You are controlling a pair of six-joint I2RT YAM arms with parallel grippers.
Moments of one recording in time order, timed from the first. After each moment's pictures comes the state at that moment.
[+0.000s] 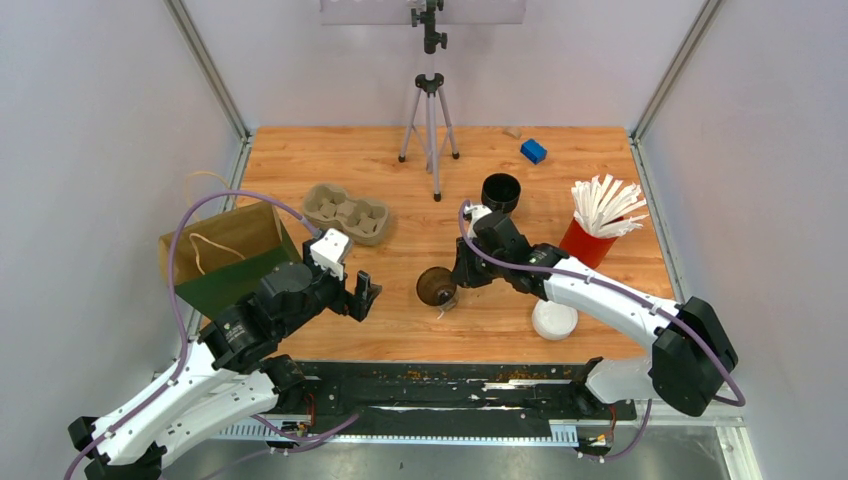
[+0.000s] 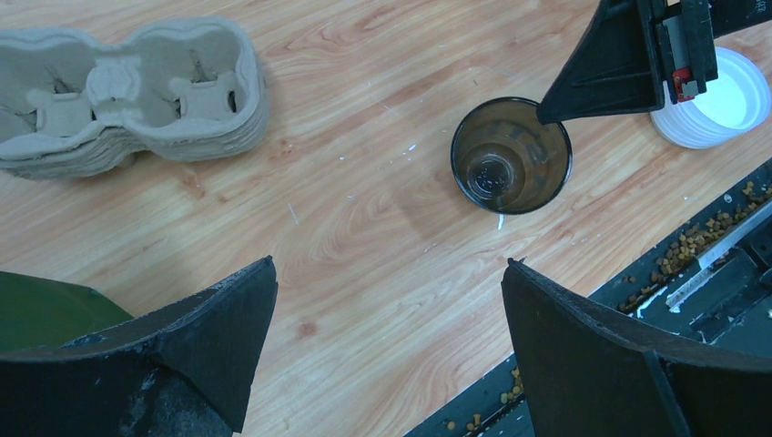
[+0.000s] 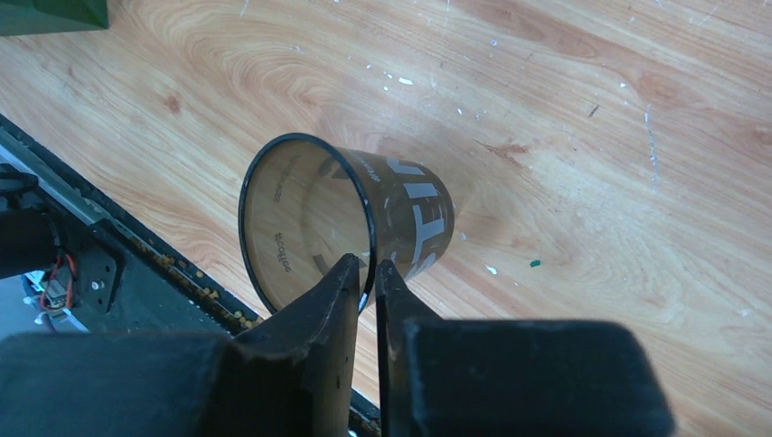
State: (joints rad) left arm -0.86 0.56 0.72 -0.56 -0.20 -0.20; right arm 0.77 1.33 0.90 -0.33 -0.11 0.47
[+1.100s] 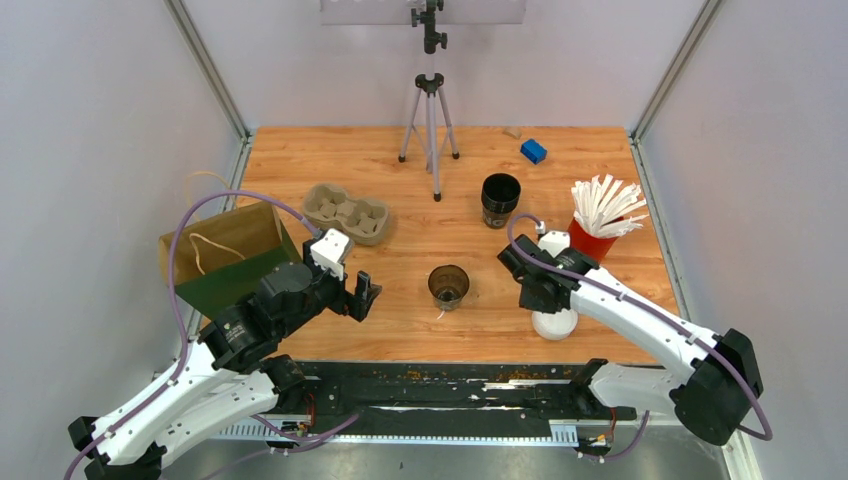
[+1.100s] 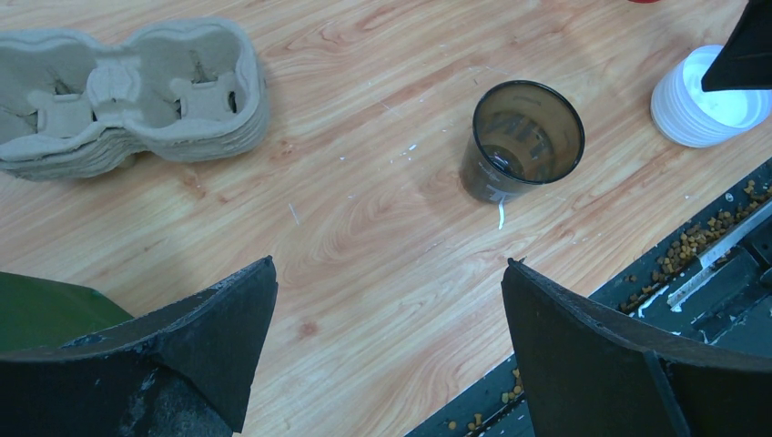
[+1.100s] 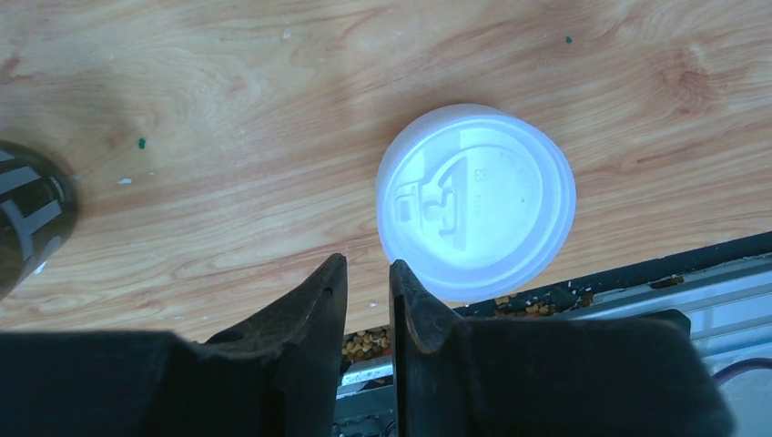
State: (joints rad) left arm -0.86 0.56 0.72 -0.57 -0.20 -0.19; right arm 0.74 1.15 0.90 -1.06 0.44 0.91
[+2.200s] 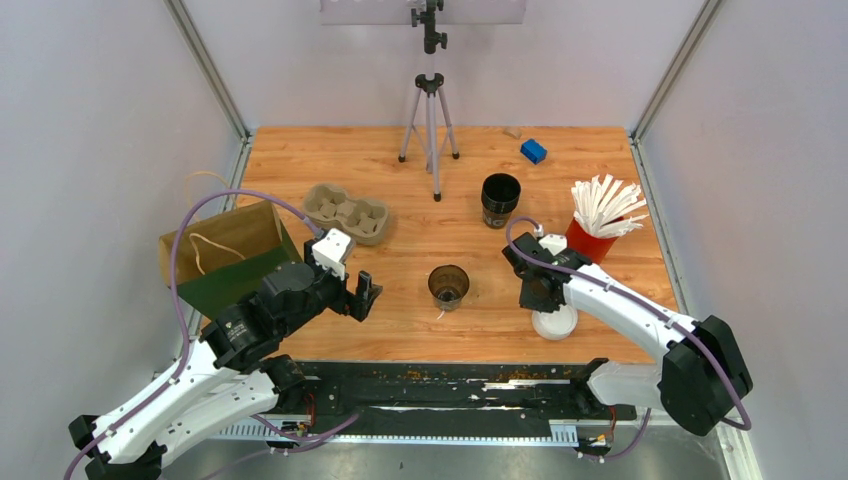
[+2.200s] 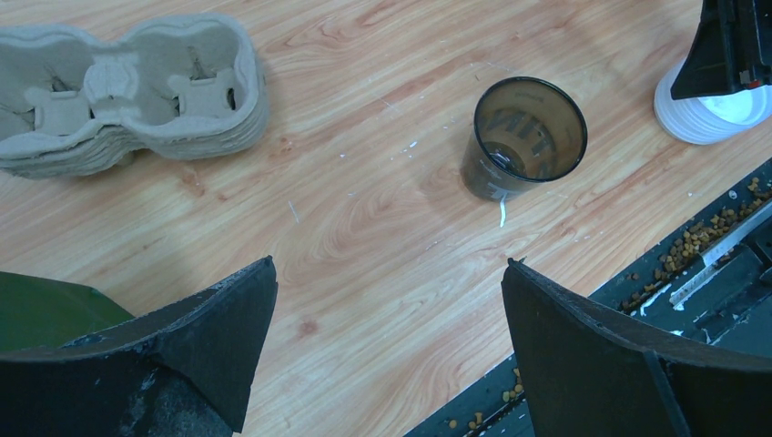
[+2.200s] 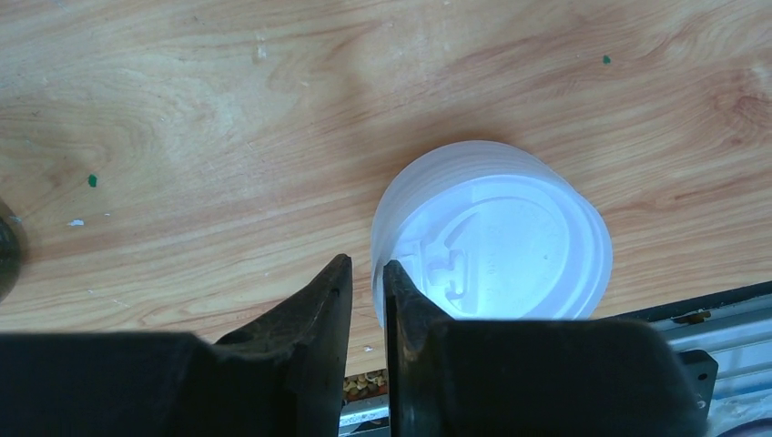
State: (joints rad) left arm -0.86 0.57 0.72 -0.57 -0.20 -0.19; right arm 0.62 1.23 0.79 -0.87 0.36 0.80
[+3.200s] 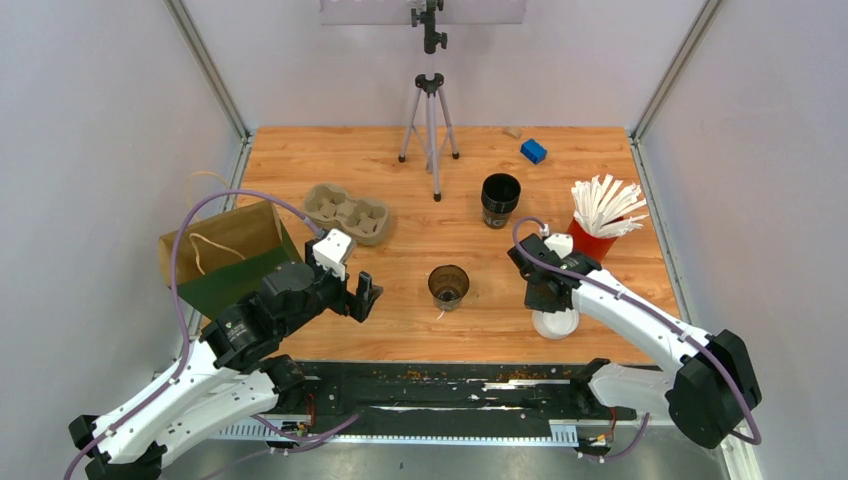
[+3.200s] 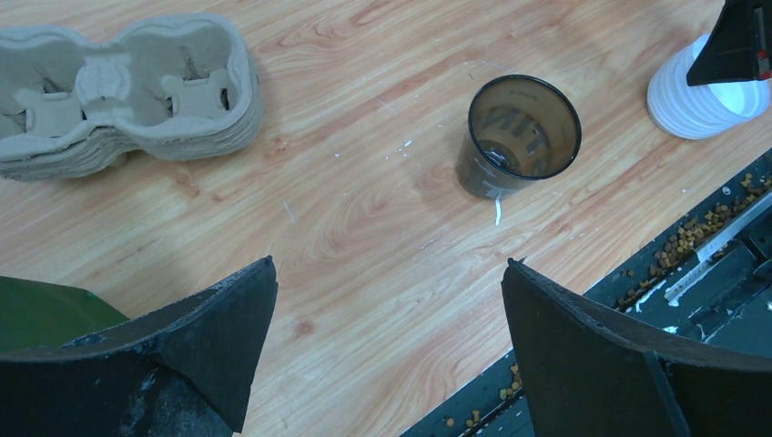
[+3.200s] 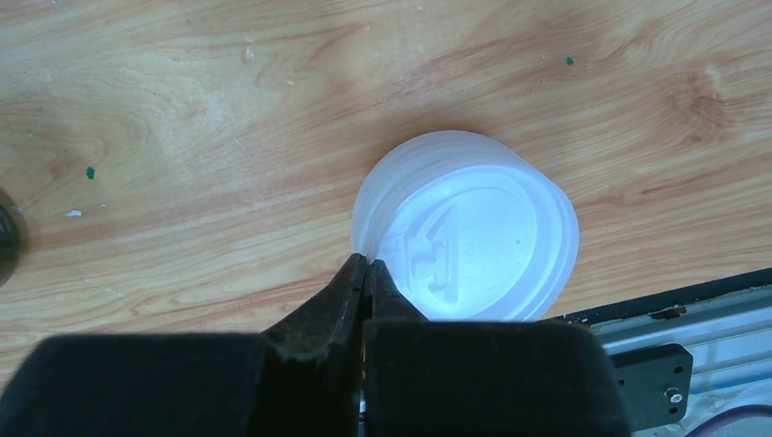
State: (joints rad) left arm -0.86 0.57 0.72 -0.57 -0.19 -0.19; right arm 0.62 1.17 0.79 -0.91 0.38 0.78
